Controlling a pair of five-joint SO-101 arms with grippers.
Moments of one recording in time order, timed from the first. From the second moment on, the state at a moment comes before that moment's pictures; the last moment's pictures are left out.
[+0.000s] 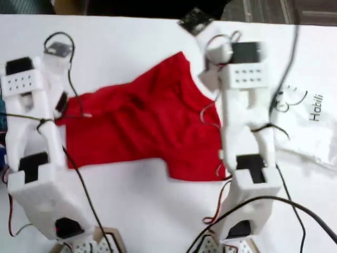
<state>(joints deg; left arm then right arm) -24.9 18.4 -13.6 90.9 -30.5 -10.3 19.8 -35.8 89.7 37.7</state>
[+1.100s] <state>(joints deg) -24.9 18.4 -6.1 84.1 -30.8 -23.7 70.7 -79.9 71.9 33.2</state>
